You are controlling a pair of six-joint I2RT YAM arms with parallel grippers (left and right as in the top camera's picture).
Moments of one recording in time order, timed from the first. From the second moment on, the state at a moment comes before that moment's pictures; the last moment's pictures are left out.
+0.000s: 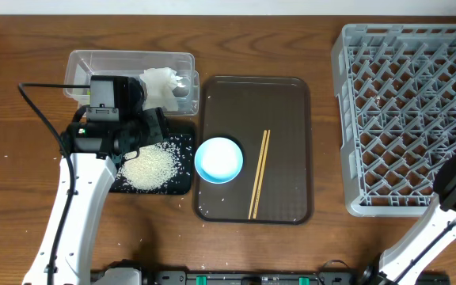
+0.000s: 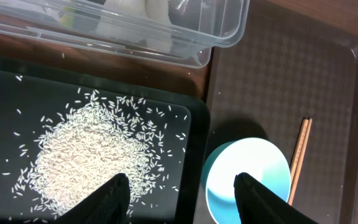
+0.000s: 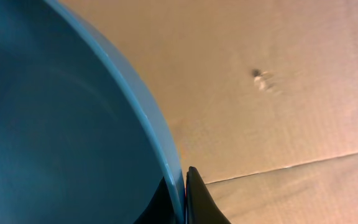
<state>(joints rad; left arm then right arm) -0.04 1.33 1.12 -0.84 0.19 -0.29 -0.47 2.20 2.04 -0.10 0.90 -0.86</state>
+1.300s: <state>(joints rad) -0.04 1.33 1.12 -0.84 0.19 -0.29 -0.44 2.24 2.00 -0.25 0.85 -0.59</state>
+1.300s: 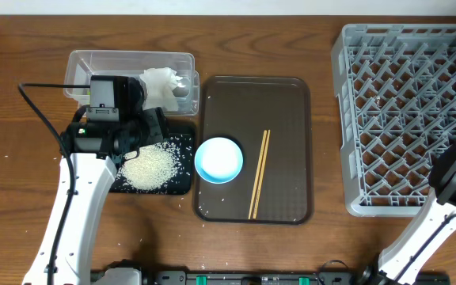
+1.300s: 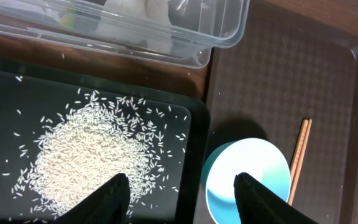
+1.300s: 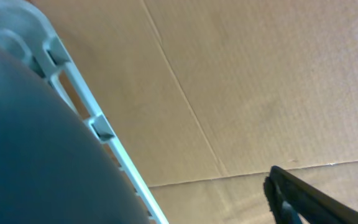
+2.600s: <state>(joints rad) -0.04 1.33 1.12 -0.90 0.18 -0.29 -0.04 1.91 2.00 -1.14 -0.28 -0.18</state>
